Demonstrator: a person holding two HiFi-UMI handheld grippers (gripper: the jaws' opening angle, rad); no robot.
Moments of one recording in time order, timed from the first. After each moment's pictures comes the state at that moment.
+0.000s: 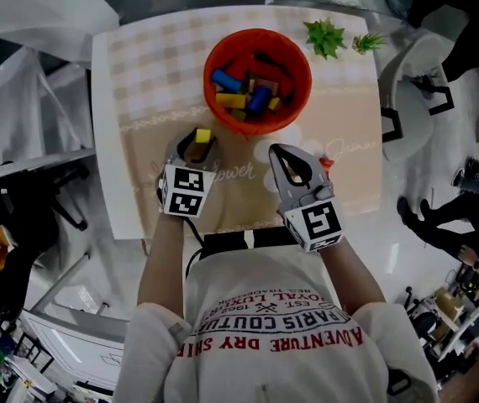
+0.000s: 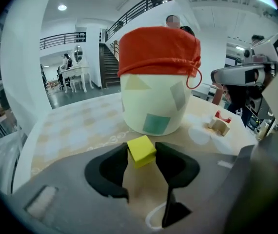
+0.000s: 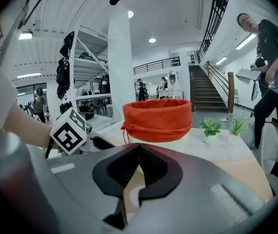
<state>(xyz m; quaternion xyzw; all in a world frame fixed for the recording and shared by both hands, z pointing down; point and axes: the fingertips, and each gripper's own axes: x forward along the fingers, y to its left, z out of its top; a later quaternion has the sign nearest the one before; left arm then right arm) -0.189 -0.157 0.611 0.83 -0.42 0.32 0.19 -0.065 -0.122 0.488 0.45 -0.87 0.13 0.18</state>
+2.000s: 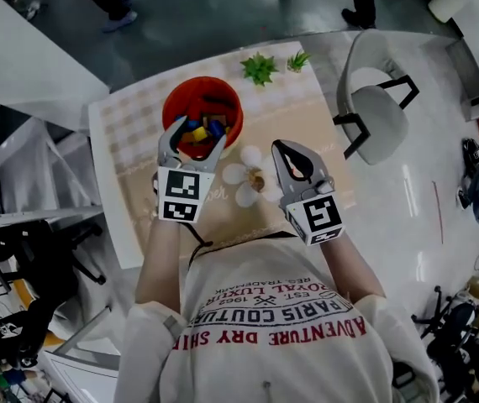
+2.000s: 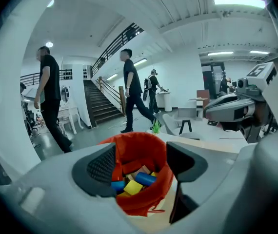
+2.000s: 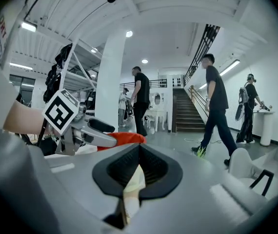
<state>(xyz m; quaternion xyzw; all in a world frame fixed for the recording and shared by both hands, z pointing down) -0.074 -0.203 0.409 0.90 -0.39 0.21 0.02 0.039 -0.122 0.380 0.54 -0.83 0.04 0.11</state>
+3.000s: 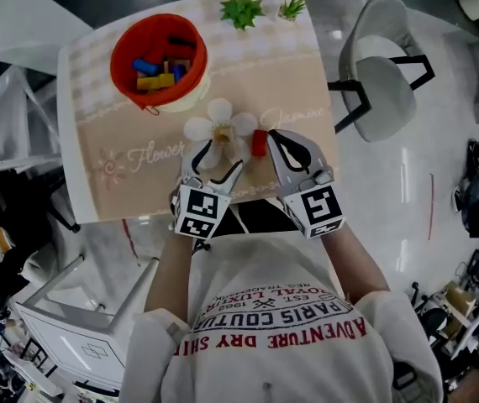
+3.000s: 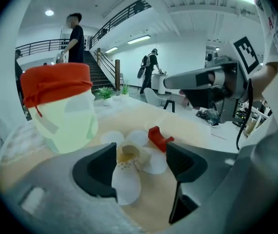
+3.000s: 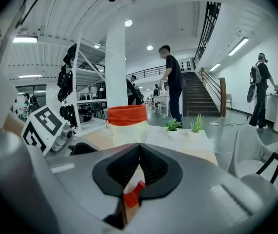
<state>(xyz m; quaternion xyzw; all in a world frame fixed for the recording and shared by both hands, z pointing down) 0.024 -0.042 0.569 0.88 -0.35 0.29 0.15 0.103 -0.064 0.471 0.47 -0.87 0.10 0.15</state>
